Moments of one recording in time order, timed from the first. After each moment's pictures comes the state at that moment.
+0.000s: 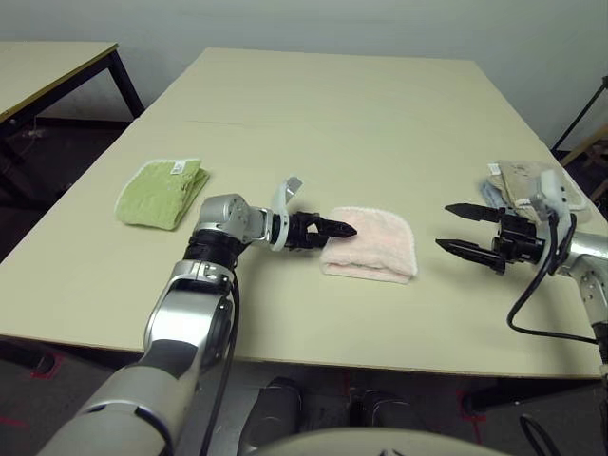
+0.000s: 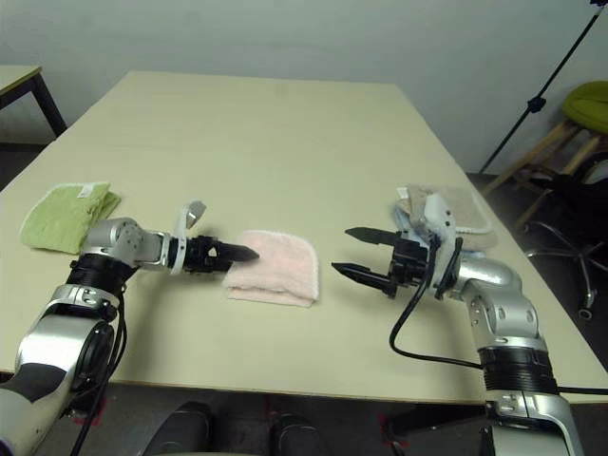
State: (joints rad) left arm -0.89 0.21 0.03 0.77 -0.51 1.27 -0.80; right arm -0.25 -0.72 -0.15 0.25 0.47 0.13 1.32
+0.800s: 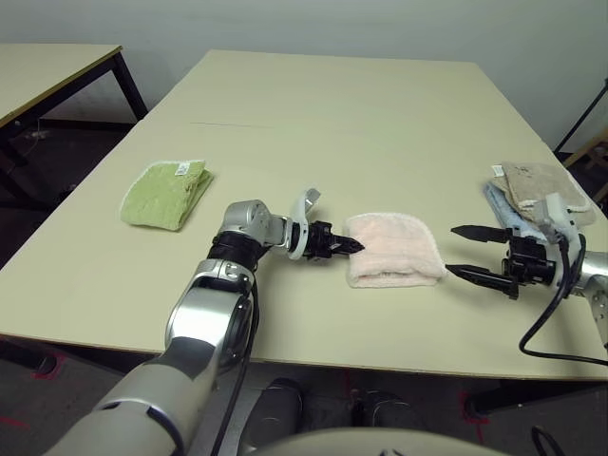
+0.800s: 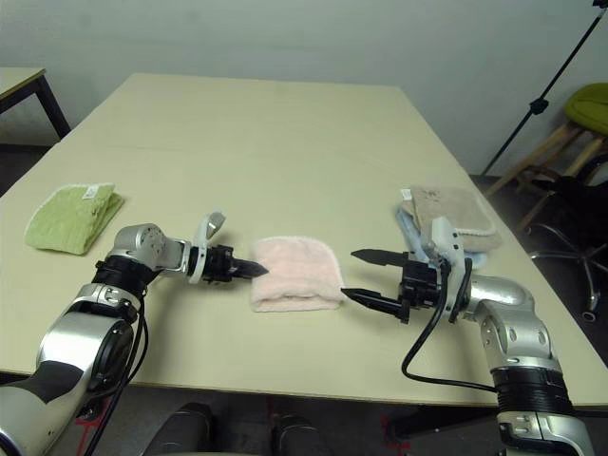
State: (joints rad) left arm -0.89 0.15 0.06 0.80 -0.49 1.28 -0.78; right arm -0.21 -0.76 -0.15 0.24 0.47 0.12 1.37
